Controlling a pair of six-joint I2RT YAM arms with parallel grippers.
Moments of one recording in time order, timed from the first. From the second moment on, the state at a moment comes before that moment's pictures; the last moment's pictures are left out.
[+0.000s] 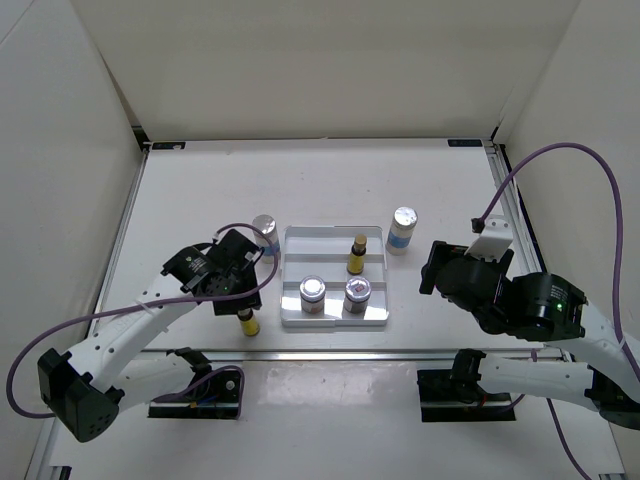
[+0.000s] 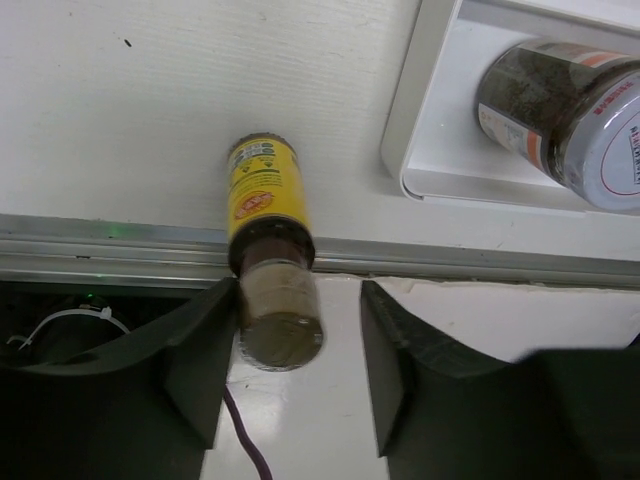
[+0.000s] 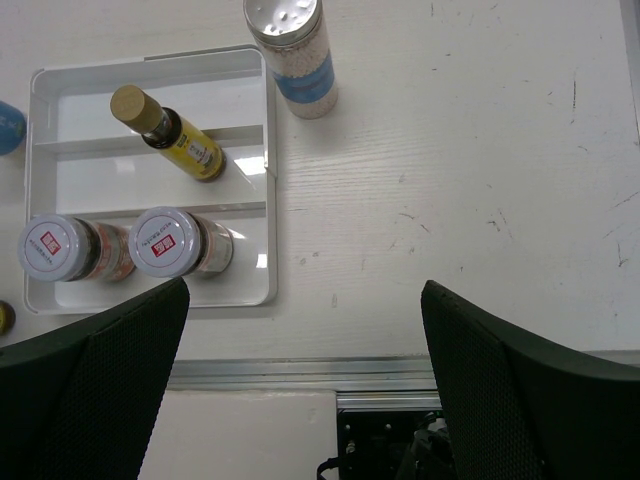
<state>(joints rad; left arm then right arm) -0.67 1.04 0.96 -1.16 -0.14 -0.82 1.20 0.81 1.24 -1.41 0.85 0.98</state>
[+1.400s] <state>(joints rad) -0.70 1.59 1.70 -1.25 -0.17 -0.63 1.20 0.79 1.23 -1.41 0.85 0.98</state>
